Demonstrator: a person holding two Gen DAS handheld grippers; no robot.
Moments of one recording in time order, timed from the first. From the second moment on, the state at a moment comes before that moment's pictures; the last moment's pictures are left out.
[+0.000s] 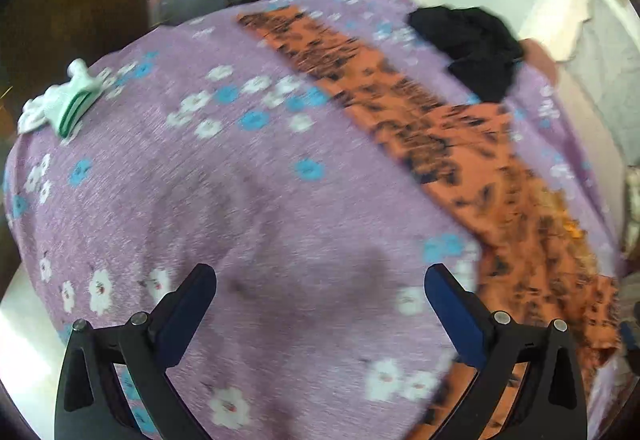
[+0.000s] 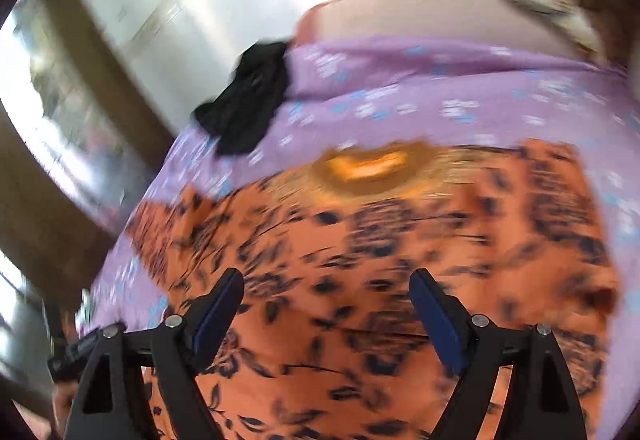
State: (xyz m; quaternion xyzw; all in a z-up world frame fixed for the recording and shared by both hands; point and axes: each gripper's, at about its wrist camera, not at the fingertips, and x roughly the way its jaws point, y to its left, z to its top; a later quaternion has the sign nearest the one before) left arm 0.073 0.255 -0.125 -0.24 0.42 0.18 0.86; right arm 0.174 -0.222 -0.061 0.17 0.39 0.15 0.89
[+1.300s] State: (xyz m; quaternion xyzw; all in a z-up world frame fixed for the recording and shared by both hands) left arm 0.232 0.063 -0.116 -0.20 0.51 -0.07 0.83; right arm 0.136 -0.330 -0.104 0.29 0.35 0.12 0.89
